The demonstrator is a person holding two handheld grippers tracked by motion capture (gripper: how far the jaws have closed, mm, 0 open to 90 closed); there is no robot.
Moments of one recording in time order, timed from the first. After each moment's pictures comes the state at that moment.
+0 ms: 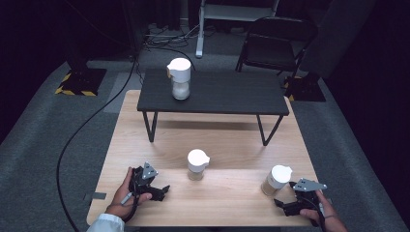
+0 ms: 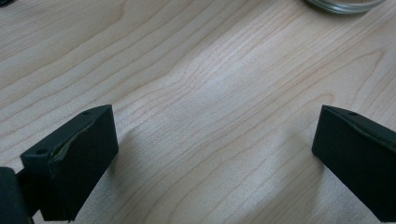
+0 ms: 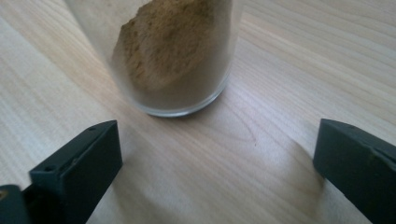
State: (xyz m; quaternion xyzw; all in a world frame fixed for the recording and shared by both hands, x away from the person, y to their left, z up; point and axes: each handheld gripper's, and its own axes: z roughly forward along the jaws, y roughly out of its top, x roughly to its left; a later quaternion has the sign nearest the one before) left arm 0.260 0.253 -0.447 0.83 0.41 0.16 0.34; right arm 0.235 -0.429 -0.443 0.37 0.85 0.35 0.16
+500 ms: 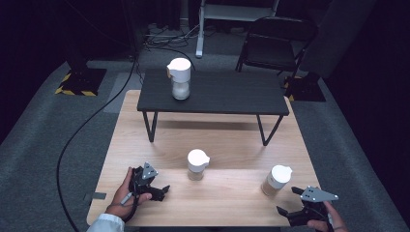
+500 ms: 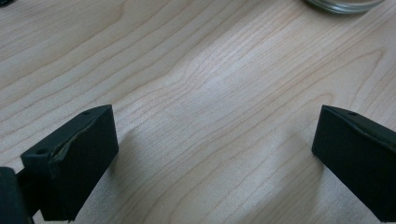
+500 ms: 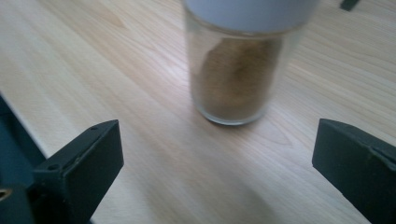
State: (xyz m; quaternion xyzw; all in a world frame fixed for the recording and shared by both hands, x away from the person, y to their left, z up) left arm 0.260 0.254 -0.447 0.83 0.41 0.16 0.34; right arm 0.197 -0.431 -0.423 0.34 0.84 0.39 0.16
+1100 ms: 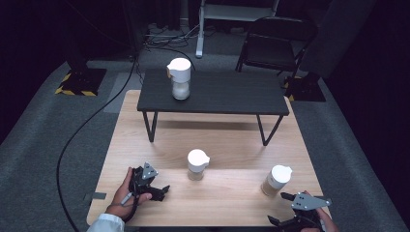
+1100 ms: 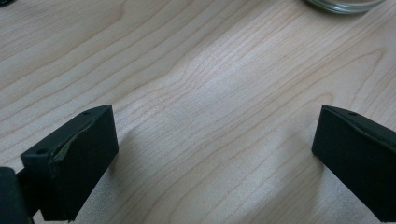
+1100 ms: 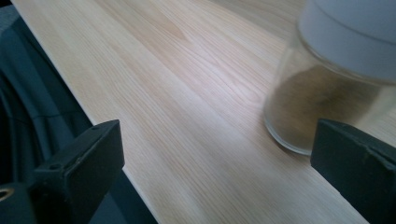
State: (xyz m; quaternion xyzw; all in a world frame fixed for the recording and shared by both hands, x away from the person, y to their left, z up) left arm 0.260 0.253 -0.447 0.83 0.41 0.16 0.34; right arm 0.191 -0.409 -0.419 0.29 0.85 0.41 0.13
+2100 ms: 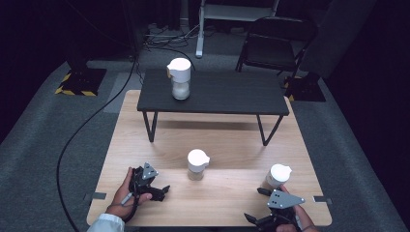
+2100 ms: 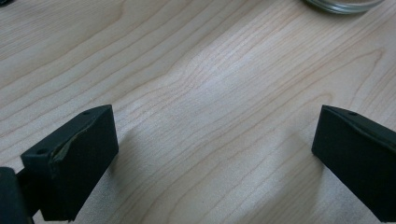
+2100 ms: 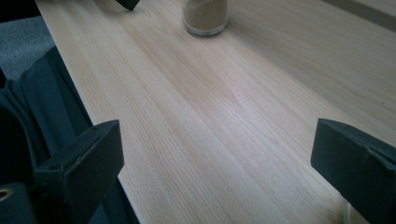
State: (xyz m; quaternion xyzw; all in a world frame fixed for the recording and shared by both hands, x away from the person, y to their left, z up) left arm 0.260 0.253 -0.447 0.83 0.41 0.16 0.34; right arm 0.199 -0.351 -0.421 0.24 0.85 0.44 0.14
